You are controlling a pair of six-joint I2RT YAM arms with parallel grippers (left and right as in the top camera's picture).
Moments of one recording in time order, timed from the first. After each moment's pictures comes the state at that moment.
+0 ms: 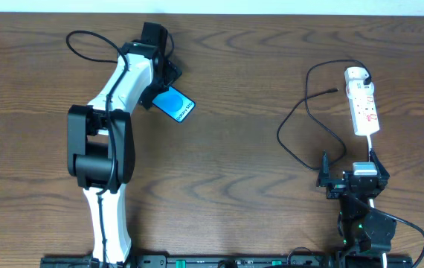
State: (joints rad) left arm -0.16 2.22 1.75 -0.85 -0.05 -1.01; right arm -0.06 0.01 0.01 -0.07 -0.03 -0.15
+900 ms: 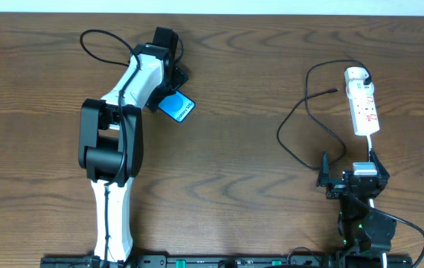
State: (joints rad) left arm -0.20 2.31 1.80 -0.89 -0.08 -1.02; right arm -0.06 0.01 0.01 -0.07 -0.03 -0.15
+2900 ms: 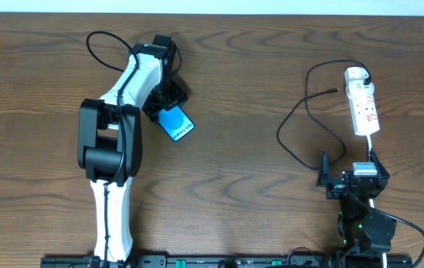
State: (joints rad) left arm -0.20 2.30 1.80 -1.12 0.05 -0.84; right arm -0.06 0.01 0.01 -0.07 -0.03 -0.15
